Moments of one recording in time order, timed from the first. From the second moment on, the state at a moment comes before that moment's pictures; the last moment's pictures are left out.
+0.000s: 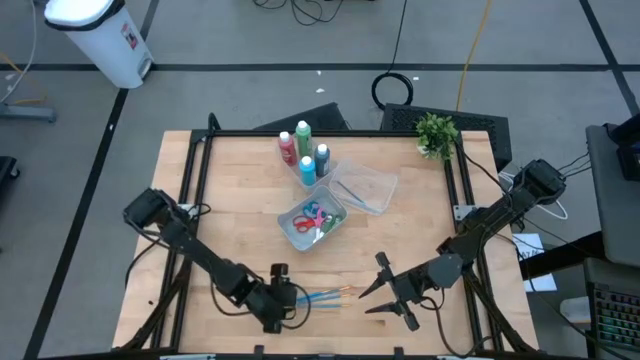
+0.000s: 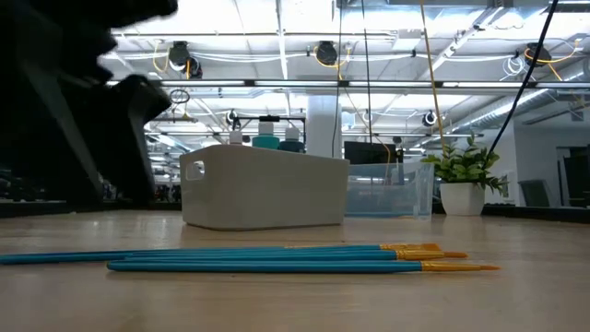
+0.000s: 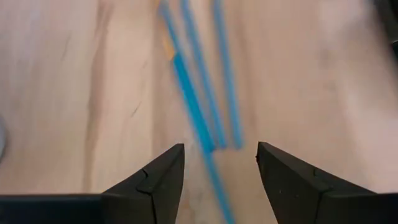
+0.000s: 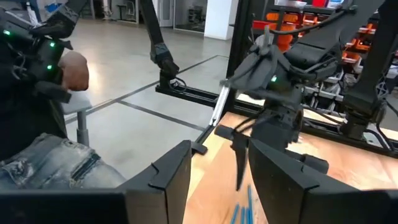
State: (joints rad) left arm -0.66 1.82 1.01 -0.14 -0.31 -0.48; right arm 0.69 1.39 0.73 0.59 0.26 -0.04
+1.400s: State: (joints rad) left arm -0.64 1.94 1.02 -0.29 -0.25 -0.69; right arm 0.69 1.39 0.73 0.58 0.26 -0.04
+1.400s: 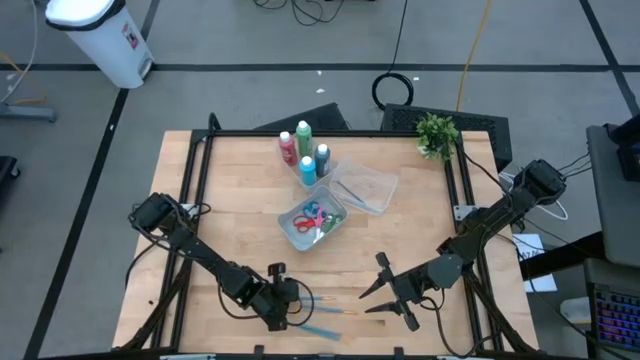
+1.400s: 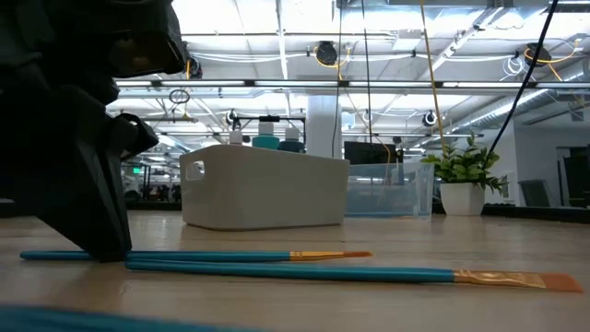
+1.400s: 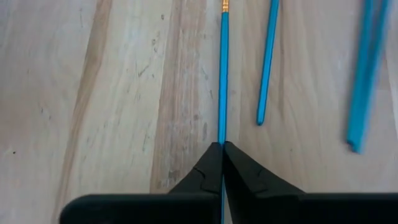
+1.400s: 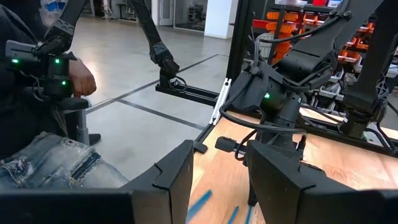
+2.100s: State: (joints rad) left arm -0.62 1.87 1.01 -0.30 -0.33 -0.66; right arm 0.69 1.39 0.73 0.58 0.26 -0.04
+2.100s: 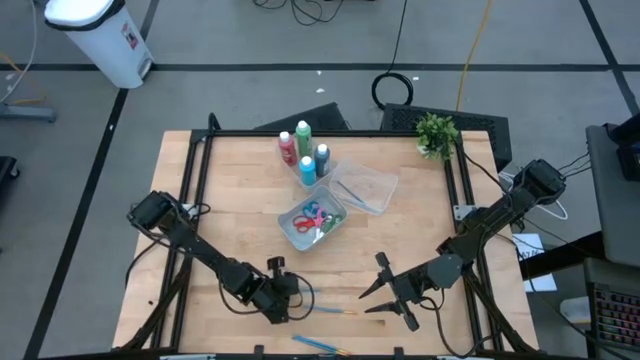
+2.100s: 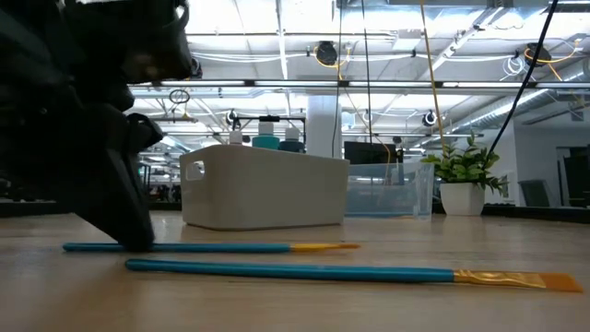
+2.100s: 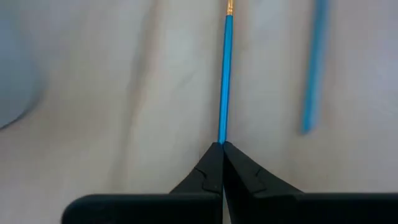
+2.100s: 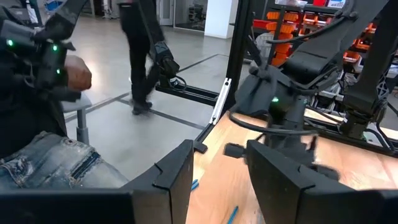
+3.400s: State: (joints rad) left arm -0.29 1.57 1.02 -0.33 -0.55 -0.61; right arm 0.69 1.39 0.73 0.58 0.27 -0.05
